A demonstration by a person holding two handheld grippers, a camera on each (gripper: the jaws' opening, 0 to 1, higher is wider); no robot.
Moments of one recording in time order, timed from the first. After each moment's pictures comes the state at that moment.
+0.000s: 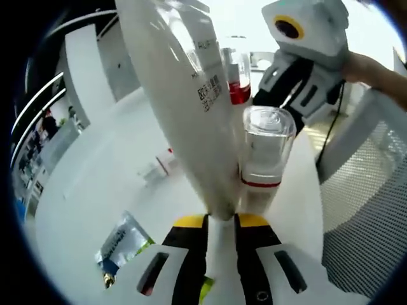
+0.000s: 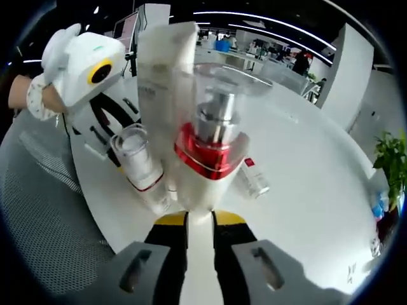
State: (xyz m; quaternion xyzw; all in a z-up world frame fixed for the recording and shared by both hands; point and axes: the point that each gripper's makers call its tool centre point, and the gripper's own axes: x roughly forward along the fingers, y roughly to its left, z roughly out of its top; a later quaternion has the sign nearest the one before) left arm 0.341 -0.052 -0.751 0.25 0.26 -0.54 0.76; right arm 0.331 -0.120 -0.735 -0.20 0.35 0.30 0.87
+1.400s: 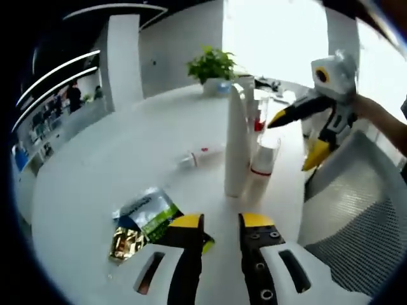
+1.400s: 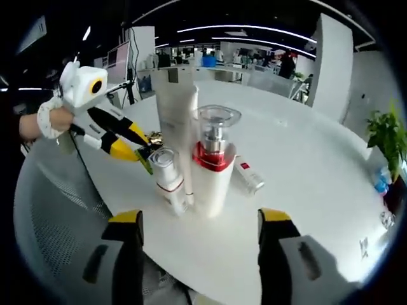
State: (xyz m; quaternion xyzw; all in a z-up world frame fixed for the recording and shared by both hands) left arm 0.331 0.022 -0.701 0.14 0.26 -0.48 0.82; right arm 0.297 -0.121 -0.687 -0.12 0.30 0.28 0.90
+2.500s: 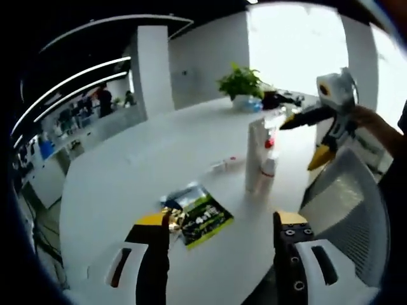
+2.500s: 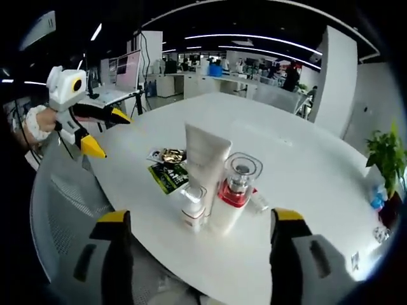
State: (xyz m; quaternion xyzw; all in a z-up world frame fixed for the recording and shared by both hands) left arm 0.298 0.102 -0.637 0.12 0.23 -0.40 0.88; right arm 0.291 -0.092 -0.647 -0.13 0.28 0.30 0.90
